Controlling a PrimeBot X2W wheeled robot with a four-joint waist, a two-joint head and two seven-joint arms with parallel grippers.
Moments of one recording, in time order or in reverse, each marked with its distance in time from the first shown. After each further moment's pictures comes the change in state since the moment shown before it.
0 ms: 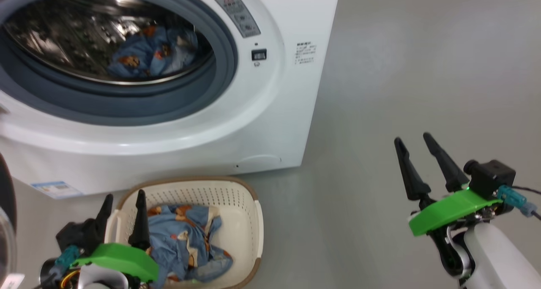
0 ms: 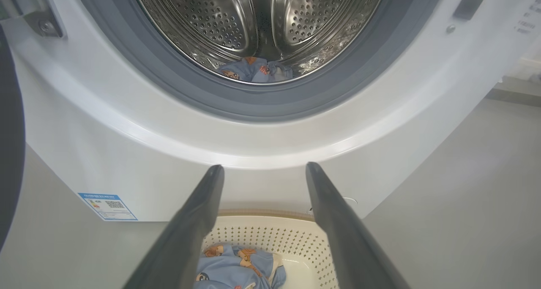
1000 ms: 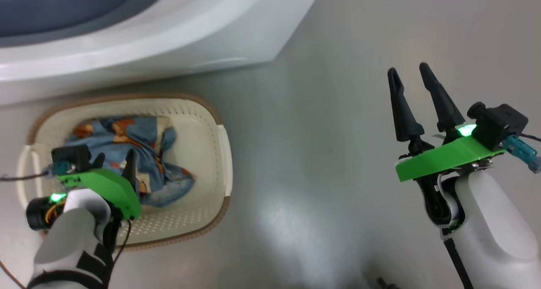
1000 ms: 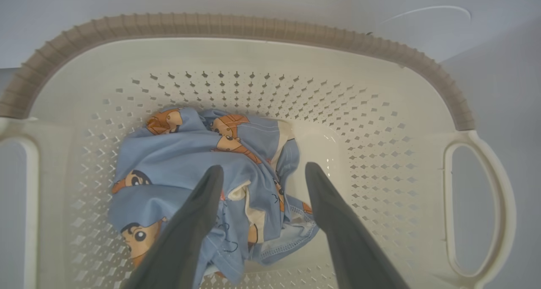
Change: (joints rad) left arm -0.523 0.035 -0.071 0.684 -0.002 -0.083 0.077; right arm -0.173 0.072 -0.043 -0.065 -0.018 0.000 0.000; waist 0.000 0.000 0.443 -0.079
